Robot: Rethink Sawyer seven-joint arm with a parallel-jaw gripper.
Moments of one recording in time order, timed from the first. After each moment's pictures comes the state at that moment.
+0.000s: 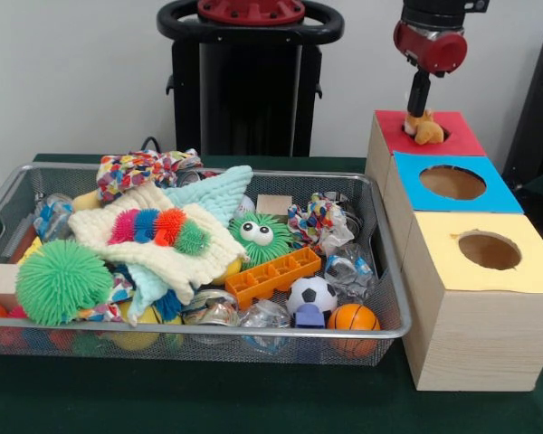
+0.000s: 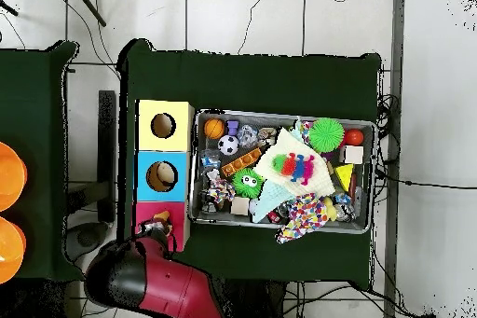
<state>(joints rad) 0.32 -0.83 -0.25 2.16 0.47 0.25 2.77</state>
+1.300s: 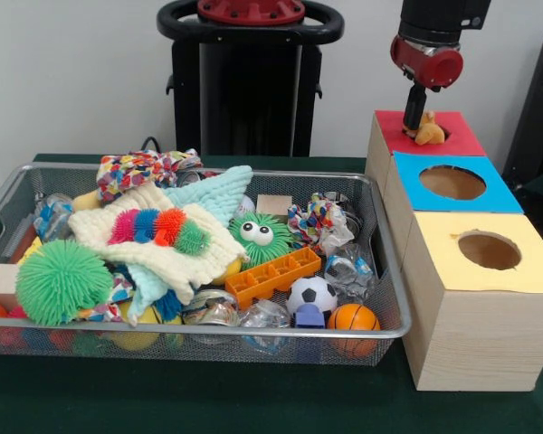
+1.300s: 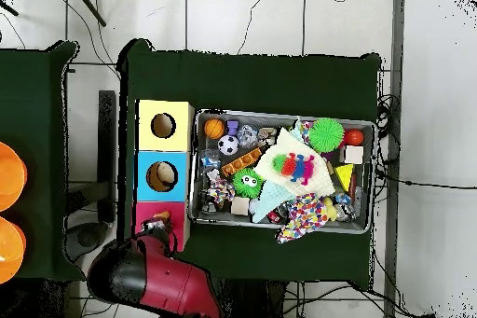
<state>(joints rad) 0.32 -0.79 -0.23 2.16 0.47 0.20 2.77</state>
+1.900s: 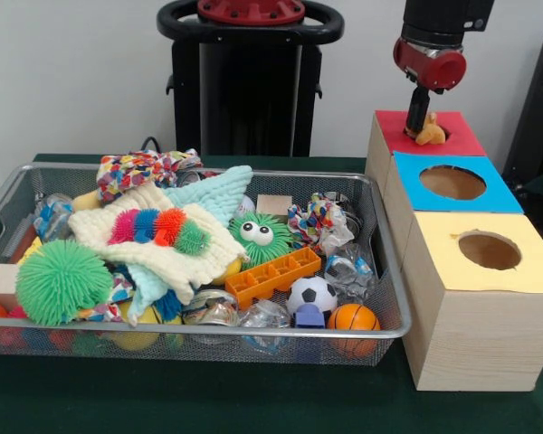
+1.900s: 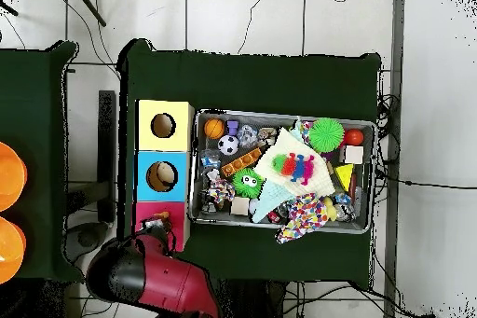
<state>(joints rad) 0.31 -0.79 -0.22 2.16 0.48 0.19 2.77</state>
